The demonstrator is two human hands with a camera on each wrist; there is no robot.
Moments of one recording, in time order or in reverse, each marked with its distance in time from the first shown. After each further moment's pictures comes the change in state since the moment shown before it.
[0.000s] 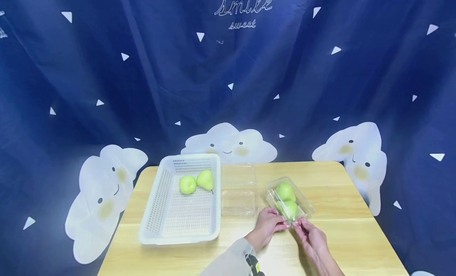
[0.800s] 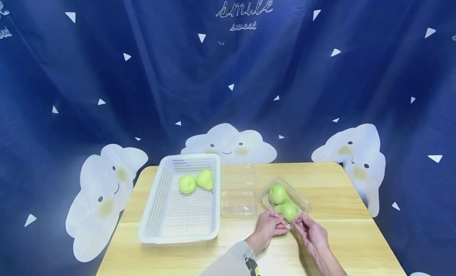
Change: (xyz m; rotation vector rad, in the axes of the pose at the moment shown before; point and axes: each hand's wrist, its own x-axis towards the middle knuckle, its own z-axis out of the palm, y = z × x) left_hand -0.005 -0.005 0.001 0.009 -0.023 -0.009; right_hand 0.004 -0.012 0.010 -0.106 0.052 -0.044
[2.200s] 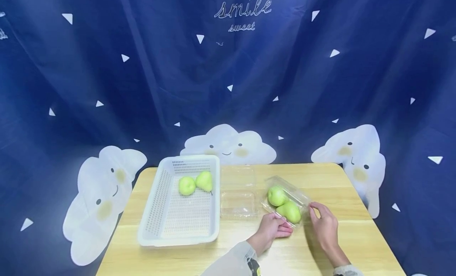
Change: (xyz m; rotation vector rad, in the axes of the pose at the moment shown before) left_hand 0.003 0.000 0.007 0.061 -0.059 -0.026; right_hand 0.046 -0.014 -0.025 -1.282 0.229 -1.517
